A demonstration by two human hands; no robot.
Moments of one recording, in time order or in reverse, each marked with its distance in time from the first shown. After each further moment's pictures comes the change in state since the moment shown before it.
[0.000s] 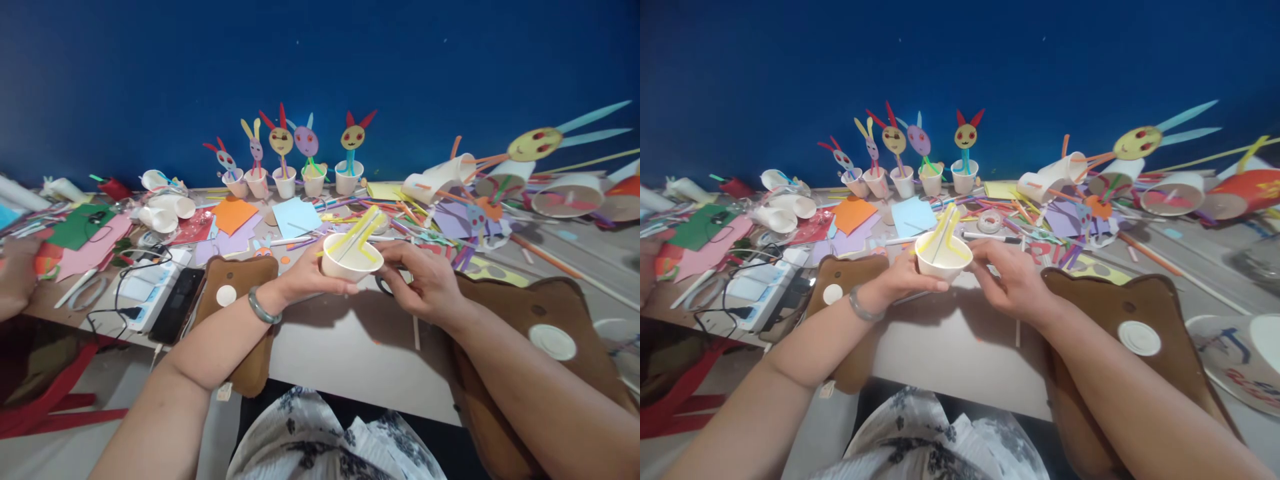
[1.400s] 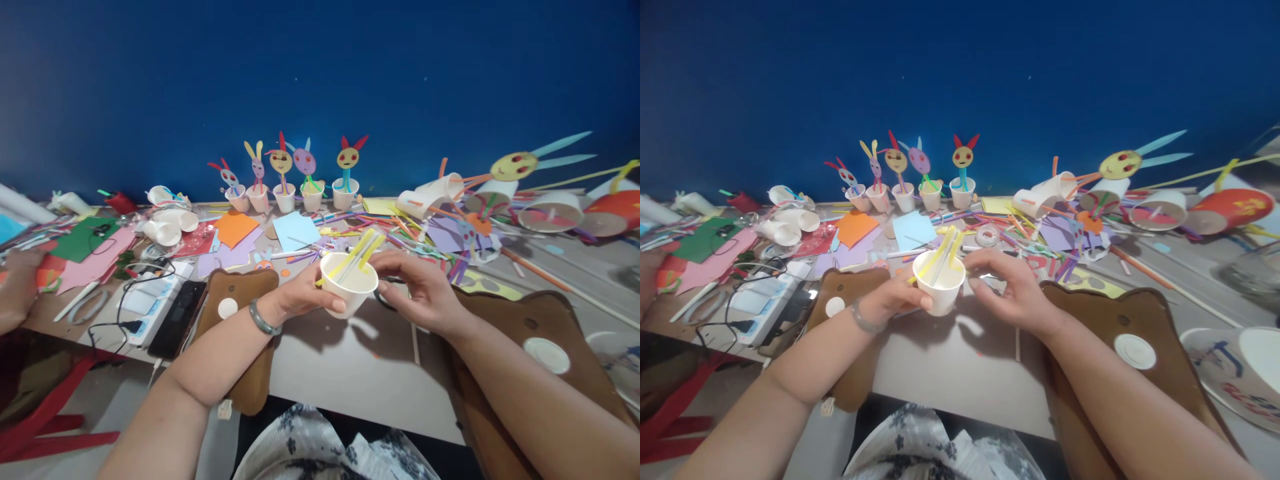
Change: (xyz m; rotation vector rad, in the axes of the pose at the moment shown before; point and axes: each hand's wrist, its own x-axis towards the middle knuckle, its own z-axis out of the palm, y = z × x) left_hand 0.000 0.008 0.002 -0.243 -0.144 -0.166; right_hand 0.000 0.004 -0.006 0.362 -0.049 0.238
